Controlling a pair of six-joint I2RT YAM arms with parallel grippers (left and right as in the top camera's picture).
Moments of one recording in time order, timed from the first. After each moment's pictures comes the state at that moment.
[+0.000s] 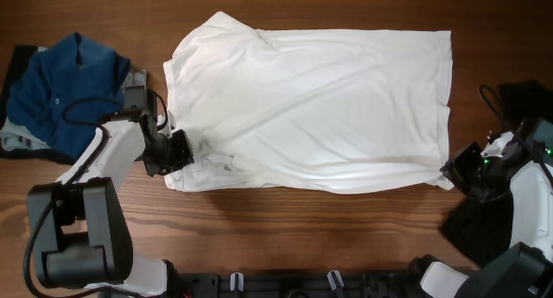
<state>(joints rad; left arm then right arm) 0.08 1.69 0.92 -0.78 0.25 -0.29 -0.58 1.37 0.87 -0.95 -0.36 0.31</state>
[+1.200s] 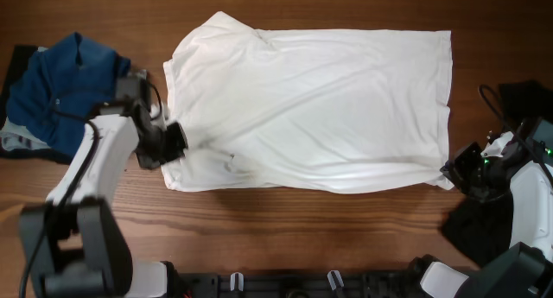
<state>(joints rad) 0.08 1.60 1.06 -0.94 0.23 -0.29 -0.58 1.37 0.87 -0.95 -0.36 0.31</state>
